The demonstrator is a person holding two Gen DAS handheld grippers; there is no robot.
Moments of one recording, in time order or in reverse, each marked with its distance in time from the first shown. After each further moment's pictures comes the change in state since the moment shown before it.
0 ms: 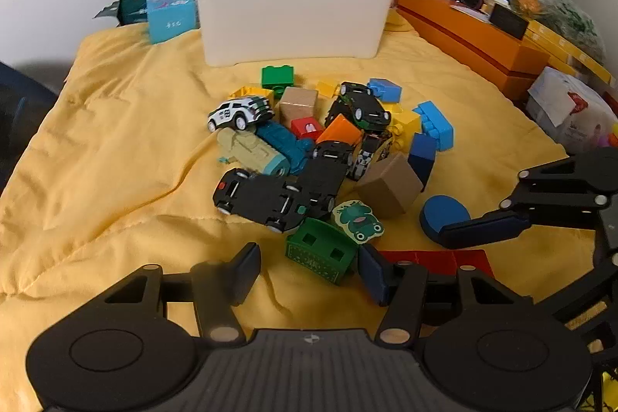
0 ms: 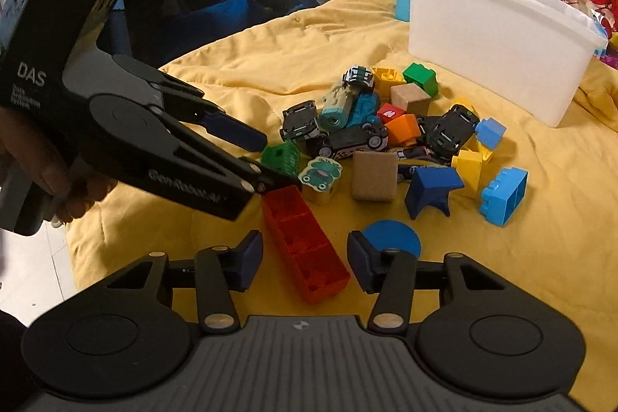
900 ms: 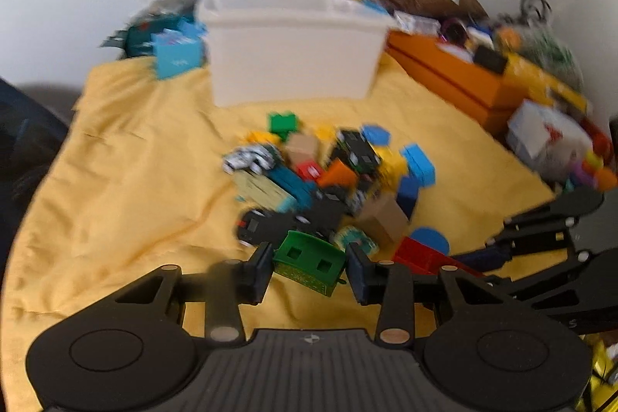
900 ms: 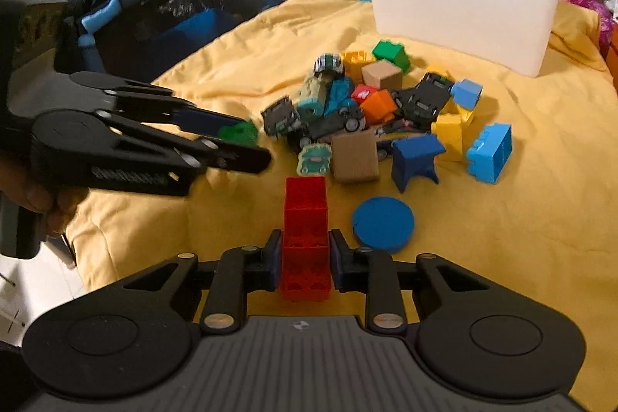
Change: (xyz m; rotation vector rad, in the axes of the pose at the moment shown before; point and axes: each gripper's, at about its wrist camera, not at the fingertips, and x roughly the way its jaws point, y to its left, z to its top) left arm -0.046 0.015 0.011 -0.023 -0.100 -0.024; right arm -0.005 -0.014 -0.003 0.189 0.003 0.006
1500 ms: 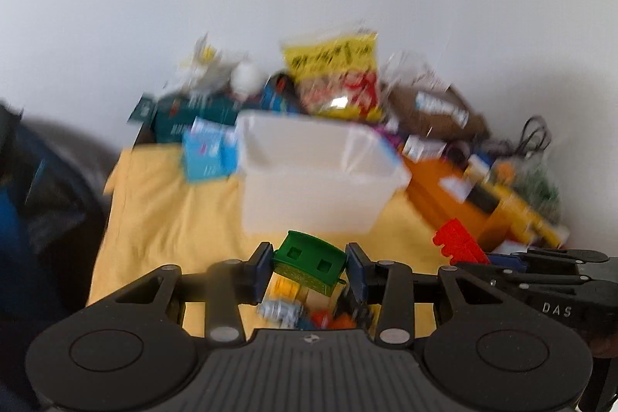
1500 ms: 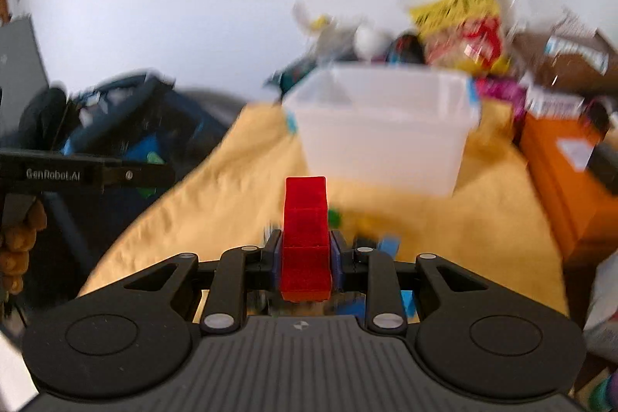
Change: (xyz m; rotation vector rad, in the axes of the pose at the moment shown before) left arm -0.080 0.045 0.132 -0.112 -0.162 -0.066; right arm -0.083 0.010 0.094 0.152 -0.282 -0.210
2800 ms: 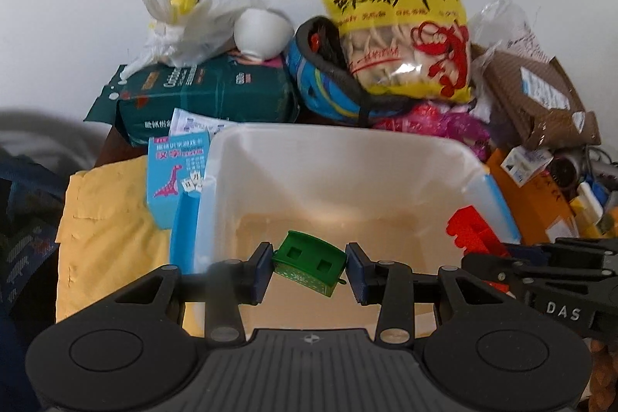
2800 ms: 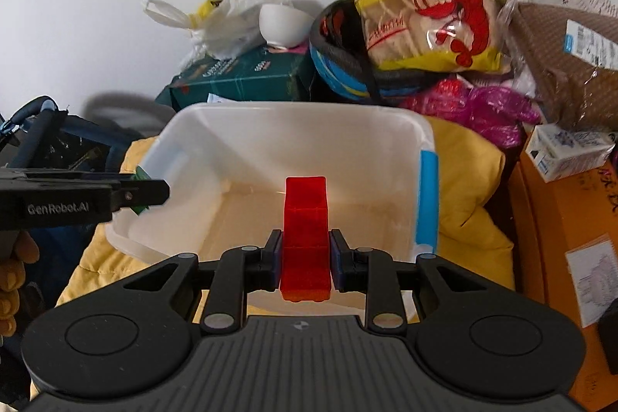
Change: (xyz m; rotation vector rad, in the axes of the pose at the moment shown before) left arm 0.253 -0.005 0.115 -0.045 0.261 0.173; right arm 0.177 -0.131 0.138 0.091 0.237 -0.050
